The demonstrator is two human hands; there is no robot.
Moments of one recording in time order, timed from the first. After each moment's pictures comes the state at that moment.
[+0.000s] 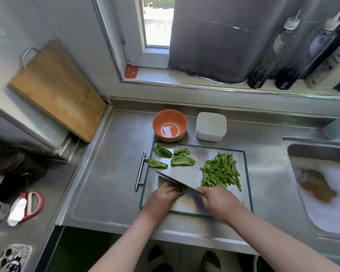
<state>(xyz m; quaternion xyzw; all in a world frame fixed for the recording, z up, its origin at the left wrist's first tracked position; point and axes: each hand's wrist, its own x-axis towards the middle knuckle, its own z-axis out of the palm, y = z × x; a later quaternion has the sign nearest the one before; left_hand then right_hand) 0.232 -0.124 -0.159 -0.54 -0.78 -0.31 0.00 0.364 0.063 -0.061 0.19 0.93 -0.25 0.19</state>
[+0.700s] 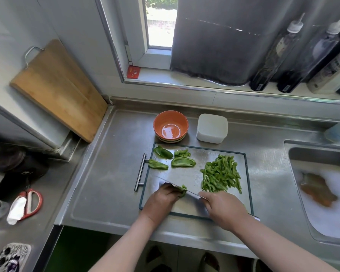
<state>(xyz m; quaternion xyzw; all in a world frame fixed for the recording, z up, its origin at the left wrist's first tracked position) 0.232 -0.124 -0.160 -0.55 -0.77 -0.32 0.03 0.377 0.062 -0.052 0.16 0.95 -0.21 0.18</state>
